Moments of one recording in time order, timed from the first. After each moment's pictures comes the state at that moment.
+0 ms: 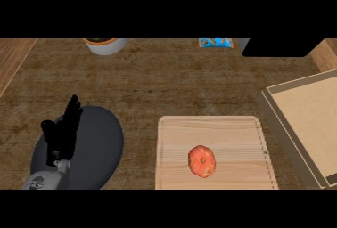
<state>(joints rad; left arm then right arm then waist) -0.09 0.25 -0.08 -1.31 0.13 0.30 0.01 -0.27 -1.11 0.03 -0.99 0.12 0.12 -0.99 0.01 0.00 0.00</state>
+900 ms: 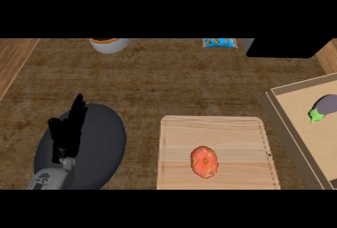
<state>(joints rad) -0.11 0.22 -0.08 -1.28 0.11 0.29 0.00 -0.50 -0.90 0.10 -0.62 0.09 0.32 -0.97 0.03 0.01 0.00</state>
